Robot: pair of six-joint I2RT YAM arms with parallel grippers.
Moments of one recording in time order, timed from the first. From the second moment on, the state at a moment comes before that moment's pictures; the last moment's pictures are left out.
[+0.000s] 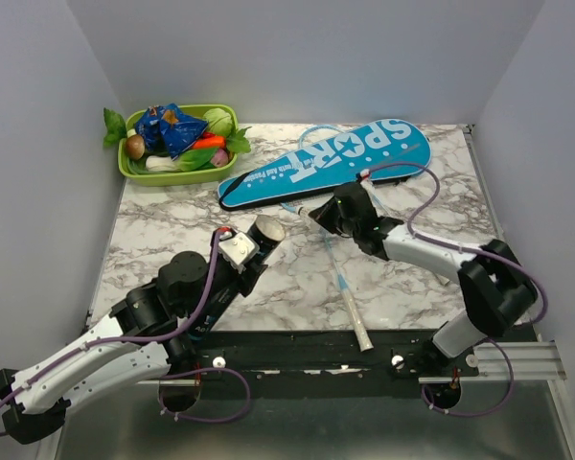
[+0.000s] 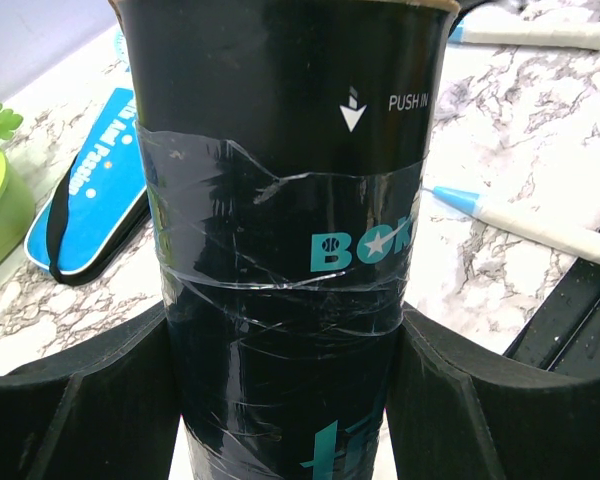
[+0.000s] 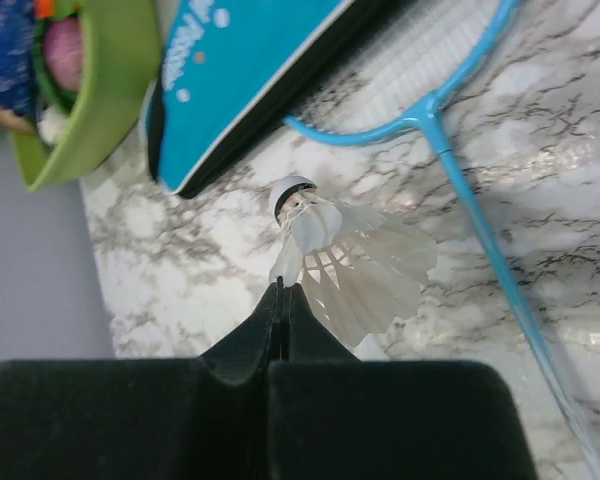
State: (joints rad) left arm -0.98 0.54 0.69 -0.39 -0.21 0.08; right arm 0.68 1.63 0.94 0.09 0.21 1.12
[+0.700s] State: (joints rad) left arm -0.98 0.71 0.69 -0.38 -0.01 0.09; right arm 0.68 0.97 1.16 -0.67 -0.18 0.34
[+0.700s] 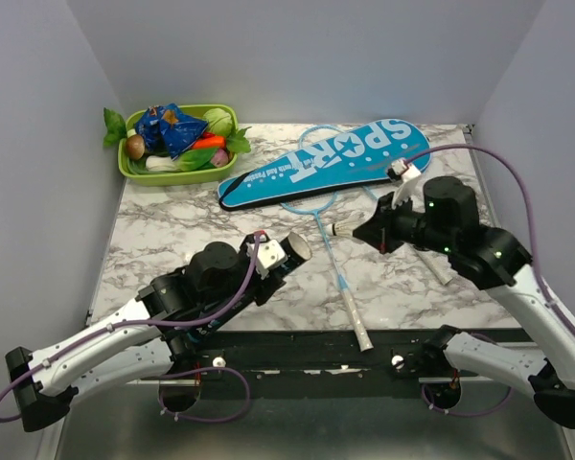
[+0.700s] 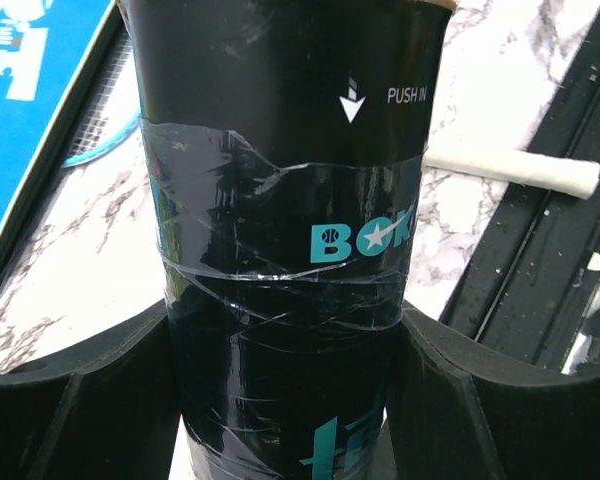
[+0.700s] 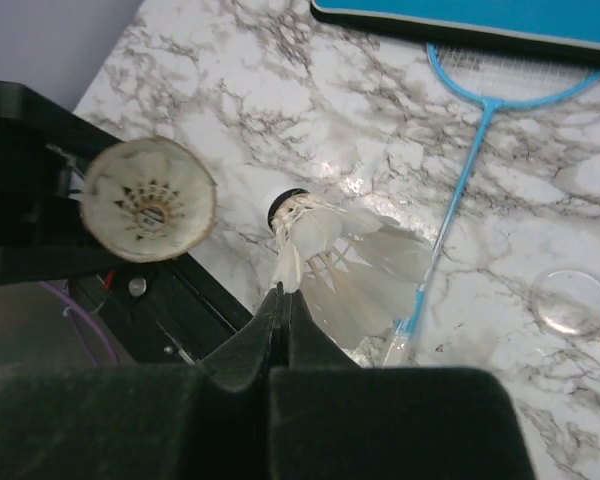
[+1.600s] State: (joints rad) left arm -1.00 0.73 0.69 -0.39 0.21 0.10; right arm 0.68 1.02 1.38 -1.00 -0.54 0.11
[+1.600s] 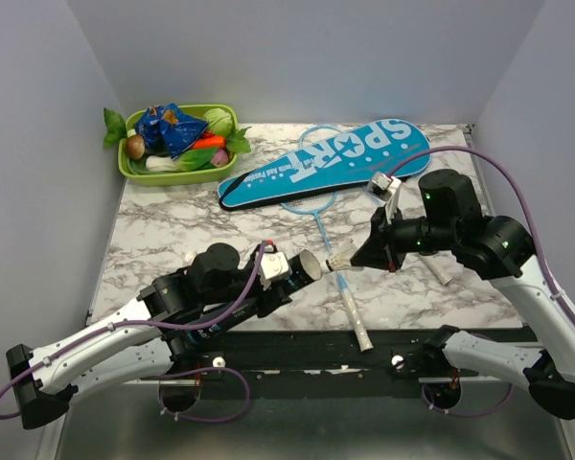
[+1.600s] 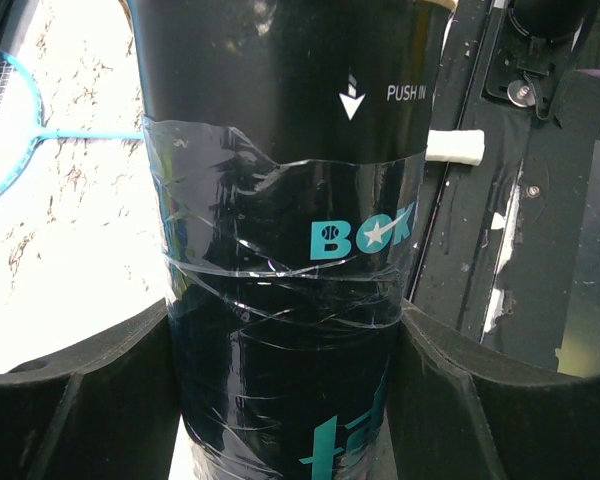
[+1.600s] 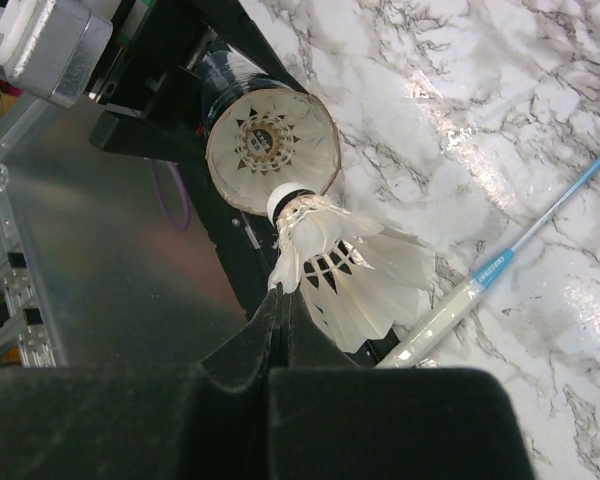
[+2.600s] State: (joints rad) left arm -1.00 0.71 0.70 -0.40 0.22 0.11; right arm 0.86 1.16 1.22 -0.68 -0.62 0.22
